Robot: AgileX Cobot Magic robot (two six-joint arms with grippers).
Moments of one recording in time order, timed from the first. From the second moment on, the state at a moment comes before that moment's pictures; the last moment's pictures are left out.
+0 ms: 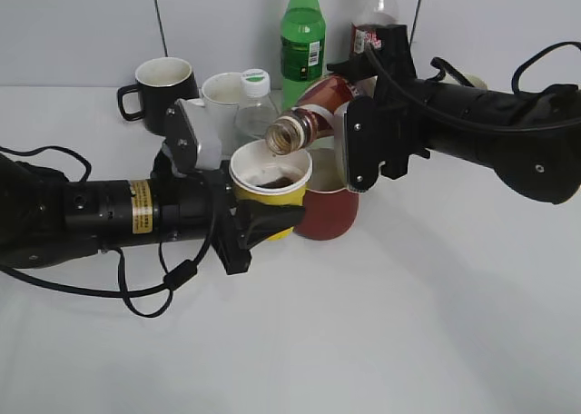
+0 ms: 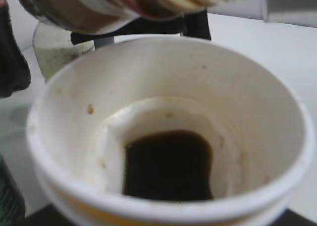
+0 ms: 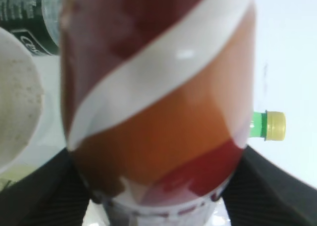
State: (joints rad) left arm -0.46 2.00 -0.76 0.90 -1.01 -0.36; right arm 0.45 1.84 -0.86 -0.33 -0.64 -1.26
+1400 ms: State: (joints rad) left arm -0.46 2.00 -0.76 0.95 -1.01 -0.36; right arm 0.45 1.84 -0.86 -0.32 -0.68 -1.45
